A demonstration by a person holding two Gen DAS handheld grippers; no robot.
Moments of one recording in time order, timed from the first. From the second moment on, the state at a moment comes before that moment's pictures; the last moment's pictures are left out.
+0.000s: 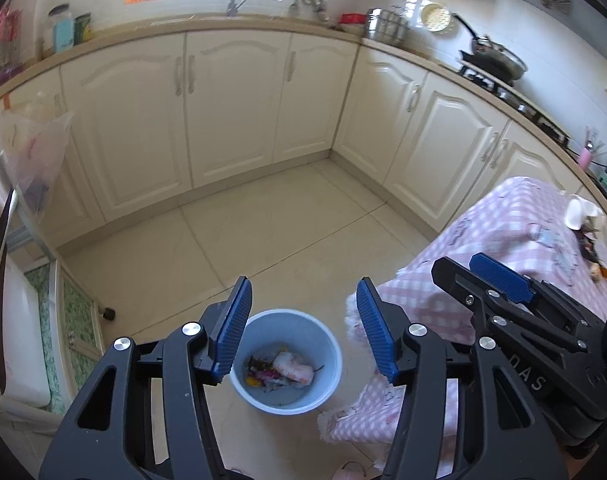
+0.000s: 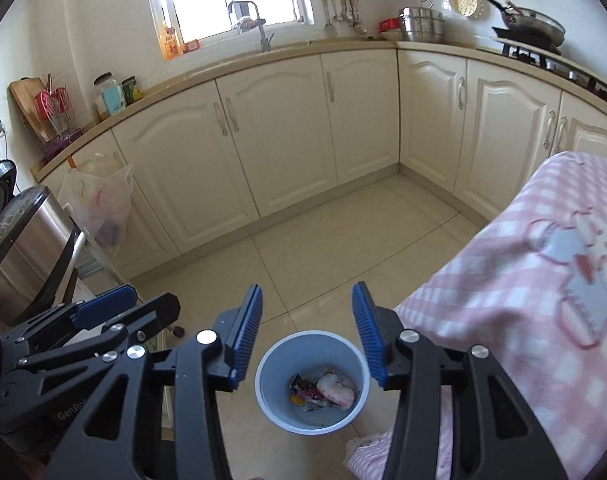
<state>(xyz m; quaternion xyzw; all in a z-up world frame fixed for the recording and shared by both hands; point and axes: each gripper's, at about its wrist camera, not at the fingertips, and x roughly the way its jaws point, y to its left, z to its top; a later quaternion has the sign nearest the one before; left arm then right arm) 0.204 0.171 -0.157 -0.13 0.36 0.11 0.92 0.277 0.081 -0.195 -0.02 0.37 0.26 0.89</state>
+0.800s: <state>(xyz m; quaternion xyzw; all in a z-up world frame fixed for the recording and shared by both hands) 0.242 -0.084 -0.083 0.00 0.34 -0.13 0.93 0.236 -0.215 -0.084 0.05 0.26 0.04 0.96</state>
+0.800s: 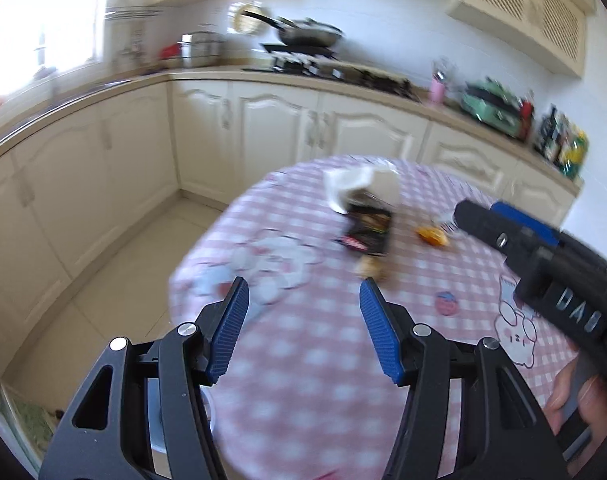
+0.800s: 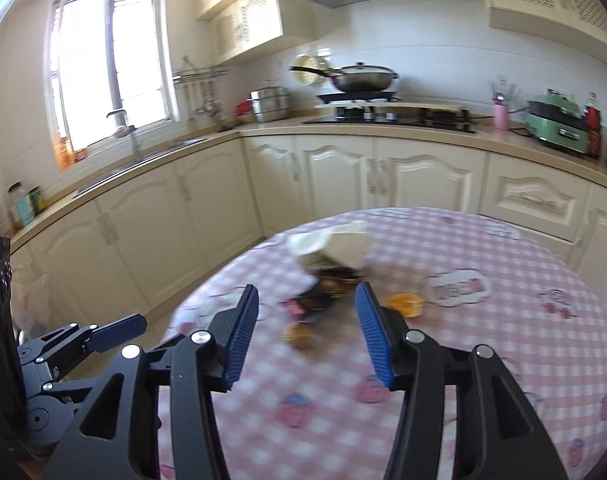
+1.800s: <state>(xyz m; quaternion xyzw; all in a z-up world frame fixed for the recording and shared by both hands) 0.309 -0.128 -0.121 -0.02 0.41 -0.15 0.90 0.308 -0.286 -0.148 0.04 0.38 0.02 0.92</state>
